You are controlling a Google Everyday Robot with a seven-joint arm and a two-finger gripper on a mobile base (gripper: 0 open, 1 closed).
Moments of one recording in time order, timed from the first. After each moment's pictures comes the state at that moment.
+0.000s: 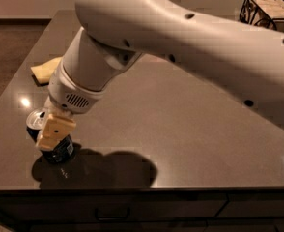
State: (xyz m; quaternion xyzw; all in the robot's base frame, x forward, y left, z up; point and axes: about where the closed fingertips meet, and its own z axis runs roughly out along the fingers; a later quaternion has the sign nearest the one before) arm 0.403 0.181 0.910 -0.72 0.61 0.24 0.24
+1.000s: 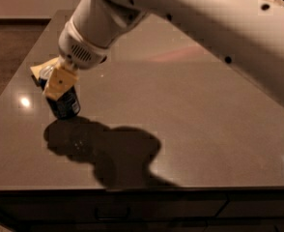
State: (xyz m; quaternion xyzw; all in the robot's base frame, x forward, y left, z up) arm 0.490 0.176 0.946 -0.65 0.67 0.23 0.27
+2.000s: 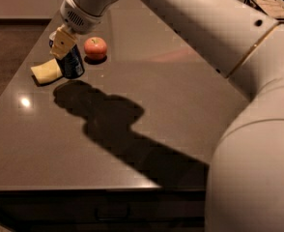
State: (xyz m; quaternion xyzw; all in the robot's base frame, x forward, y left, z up) arm 0.630 0.191 0.959 -0.59 0.73 0.17 0.30
